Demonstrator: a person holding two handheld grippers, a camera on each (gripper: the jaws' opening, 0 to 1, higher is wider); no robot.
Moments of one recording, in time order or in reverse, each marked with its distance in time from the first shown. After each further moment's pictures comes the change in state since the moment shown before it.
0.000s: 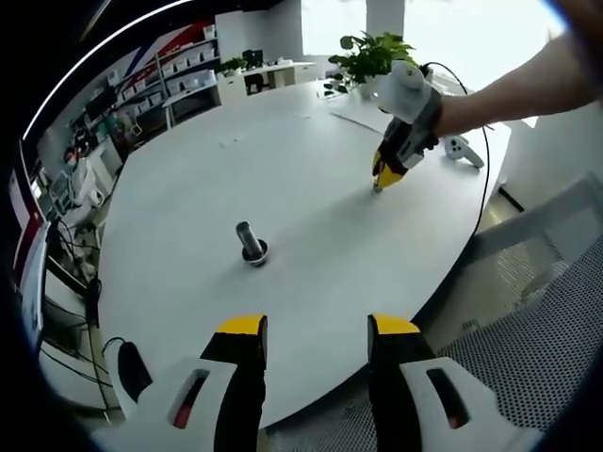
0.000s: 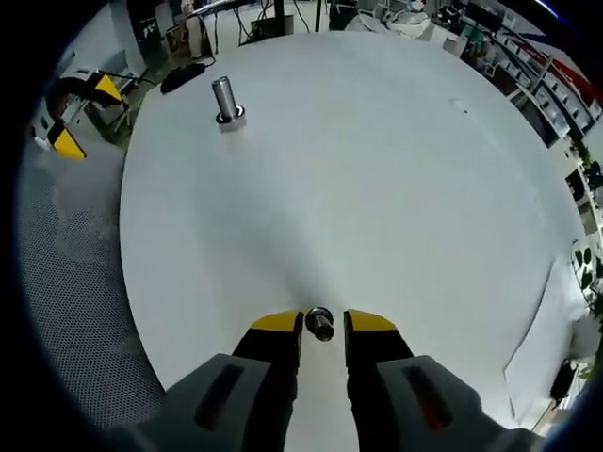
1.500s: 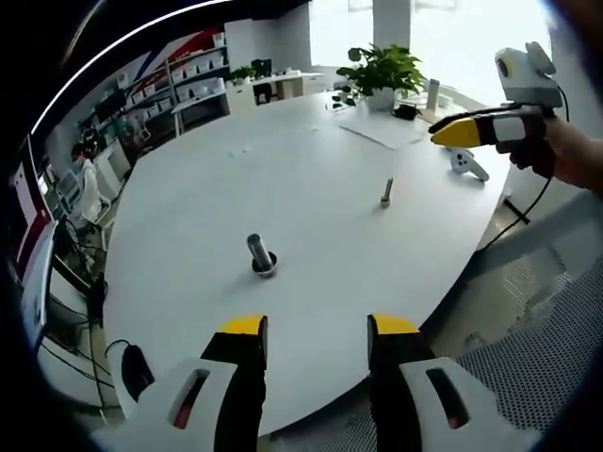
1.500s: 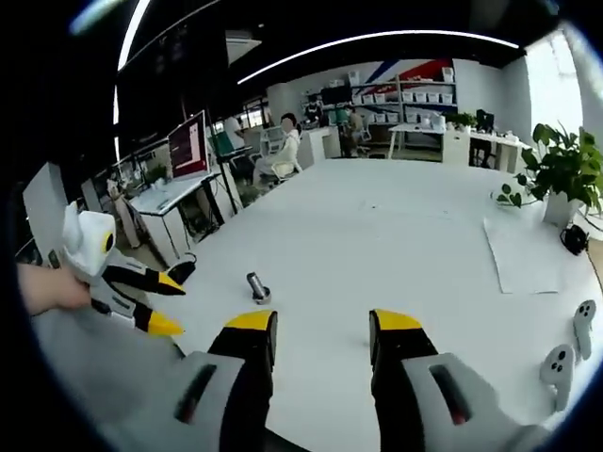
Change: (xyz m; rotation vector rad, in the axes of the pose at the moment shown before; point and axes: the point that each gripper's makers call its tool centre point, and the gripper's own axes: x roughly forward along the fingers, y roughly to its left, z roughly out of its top) left arm -0.007 0.010 0.013 -0.024 -0.070 0.038; right arm -0.143 0.065 0.056 0.584 -0.655 -0.221
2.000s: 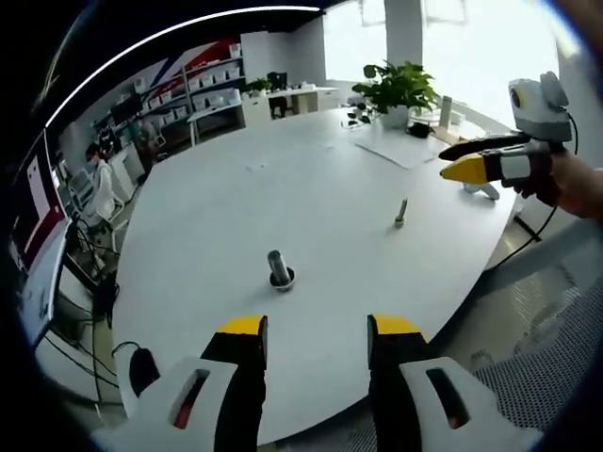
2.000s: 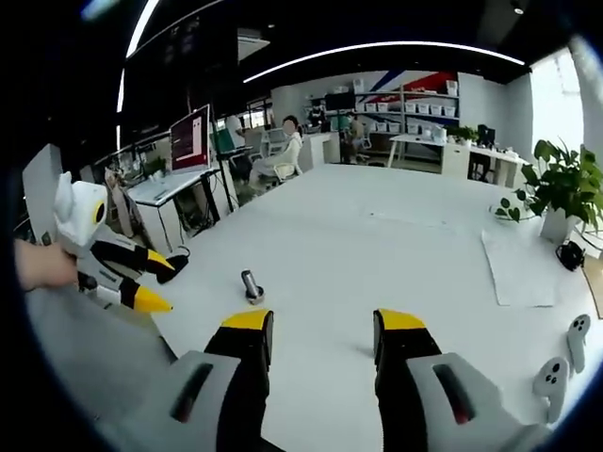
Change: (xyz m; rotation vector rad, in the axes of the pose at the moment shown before) left arm -0.007 0.013 0.013 -0.035 -0.065 0.047; right arm 0.010 -0.003 -0.003 -0.088 -0.015 -0.016
